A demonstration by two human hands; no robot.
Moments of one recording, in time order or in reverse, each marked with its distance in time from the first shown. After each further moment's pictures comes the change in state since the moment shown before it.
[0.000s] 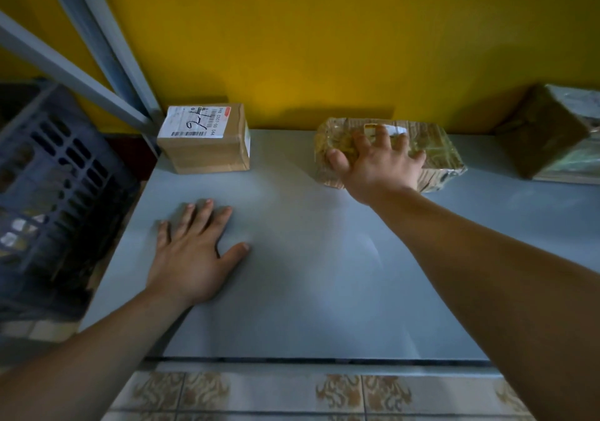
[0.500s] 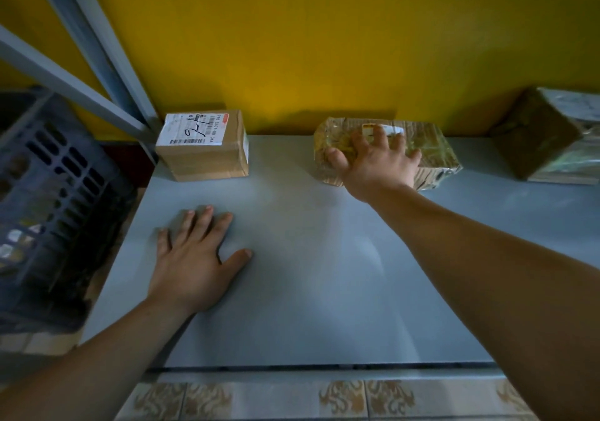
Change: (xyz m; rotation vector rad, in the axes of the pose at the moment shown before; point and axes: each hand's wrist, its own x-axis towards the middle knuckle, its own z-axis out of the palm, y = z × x) left_hand 0.001 -0.001 0.002 -0.006 0.018 0.014; right_hand 0.012 0.000 0.001 0.022 -0.001 0.010
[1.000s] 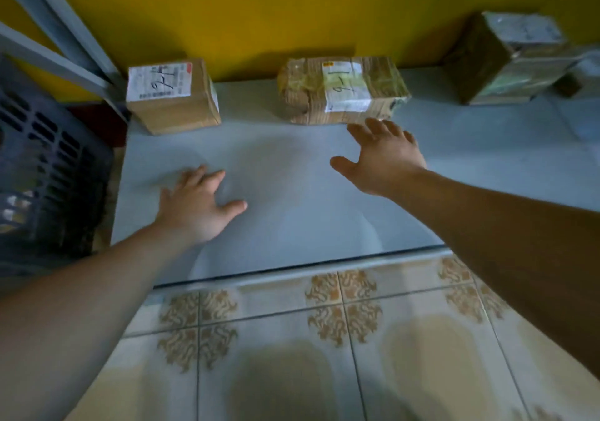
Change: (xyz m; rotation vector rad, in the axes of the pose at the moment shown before) left_hand -0.022 0.030 -0.053 -0.078 -0.268 0.028; right_hand -0.116 0.052 -0.042 -0.003 -0.205 -0.096
